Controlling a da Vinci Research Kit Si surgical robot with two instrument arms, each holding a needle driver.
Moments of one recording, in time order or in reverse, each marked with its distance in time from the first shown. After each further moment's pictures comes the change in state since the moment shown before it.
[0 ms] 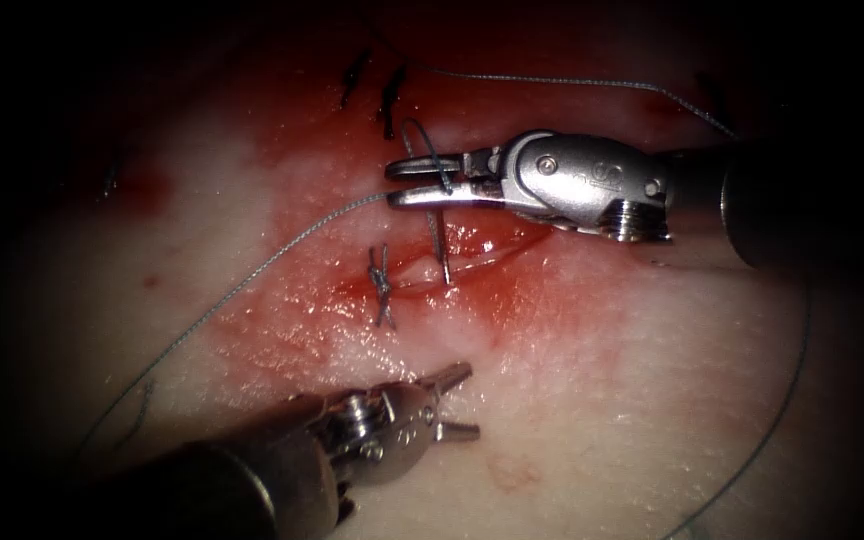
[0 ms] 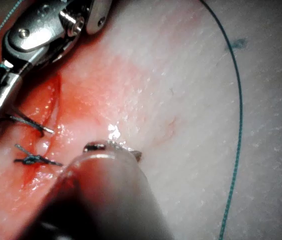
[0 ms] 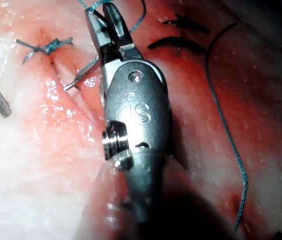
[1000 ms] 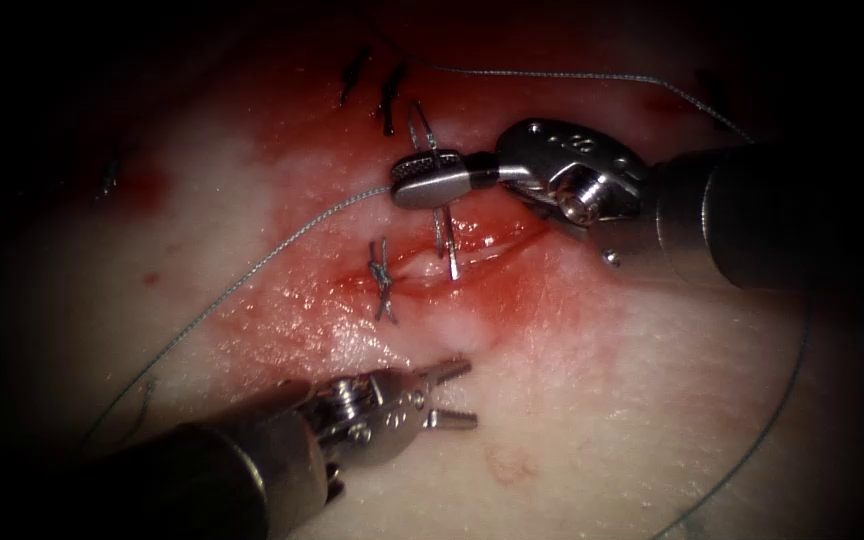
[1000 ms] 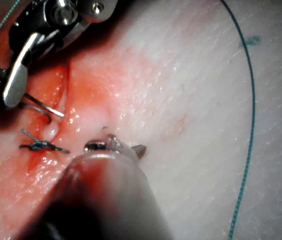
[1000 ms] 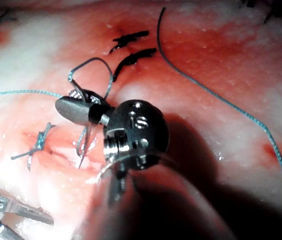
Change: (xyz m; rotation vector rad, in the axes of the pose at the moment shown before) right arm -0.001 -0.001 0.000 0.070 -0.044 0.847; left arm -0.003 -0.002 0.001 -0.015 -0.002 -0.027
